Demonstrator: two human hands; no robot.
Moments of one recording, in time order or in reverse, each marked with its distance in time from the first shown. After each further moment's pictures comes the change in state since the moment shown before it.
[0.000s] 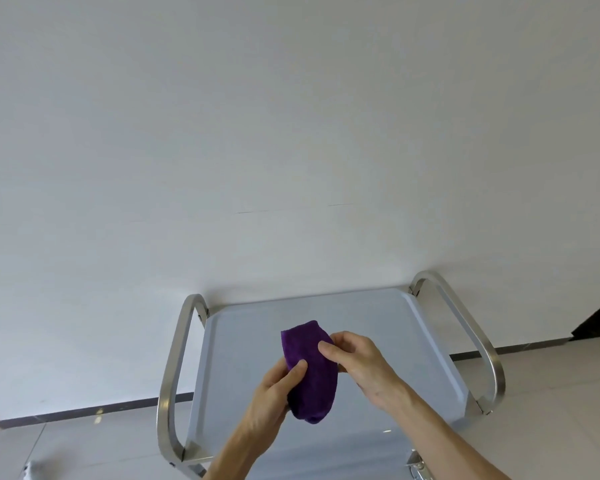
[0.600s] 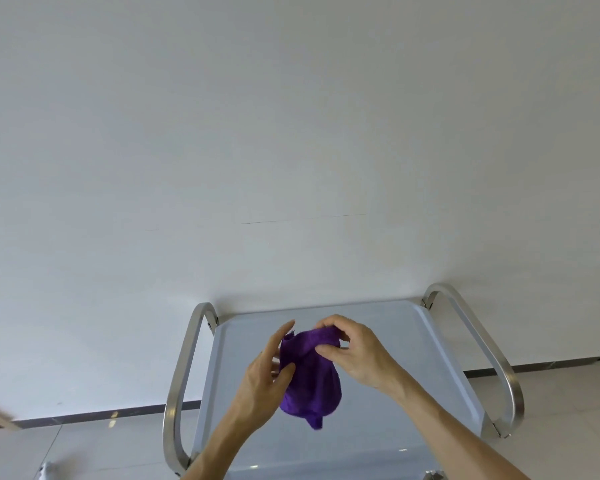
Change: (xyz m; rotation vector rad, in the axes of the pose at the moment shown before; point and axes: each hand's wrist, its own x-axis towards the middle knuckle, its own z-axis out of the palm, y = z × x) left_hand 0.023 0.018 -0.028 0.607 0.190 0.348; right_hand 0.029 -0.028 -0.009 -0.389 -0.061 -0.389
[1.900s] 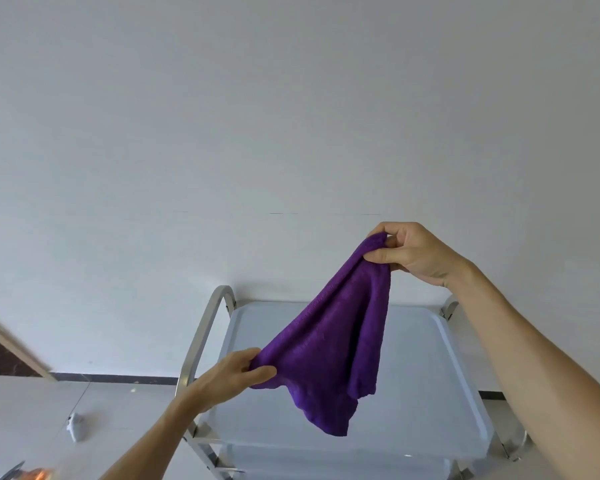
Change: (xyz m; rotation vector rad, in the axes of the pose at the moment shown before) left_hand -0.023 -0.018 -0.058 0.134 -0.243 -0.285; right_hand 0.075 -0.069 -0.130 0.254 -0.249 -0.020
